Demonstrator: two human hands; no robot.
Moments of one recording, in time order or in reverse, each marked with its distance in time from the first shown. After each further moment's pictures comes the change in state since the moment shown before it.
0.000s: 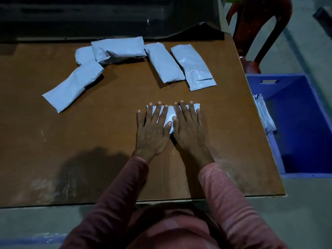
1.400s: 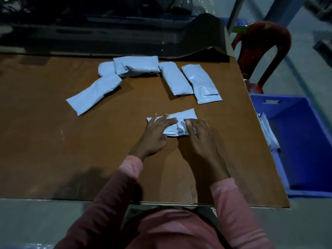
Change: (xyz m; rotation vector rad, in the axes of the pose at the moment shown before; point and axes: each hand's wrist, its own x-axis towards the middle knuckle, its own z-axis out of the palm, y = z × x) left_hand 0.003 -0.032 -0.034 -0.461 -0.075 0.171; right_hand -0.013 -0.001 -0.049 0.609 0.069 0.068
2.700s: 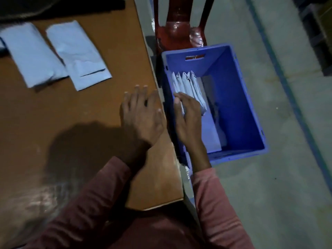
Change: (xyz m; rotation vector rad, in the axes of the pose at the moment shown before) left_hand 0.163 0.251 0.187 0.424 0.112 -0.063; right_hand 0.014 0.224 -0.188 0.068 0.294 0.223
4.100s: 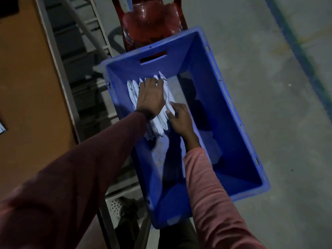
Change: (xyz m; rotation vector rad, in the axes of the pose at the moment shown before) left_hand 0.212 0.088 0.294 0.166 -0.399 0.281; right_hand 0.114 0.283 0.024 -0.019 -0.340 0.528
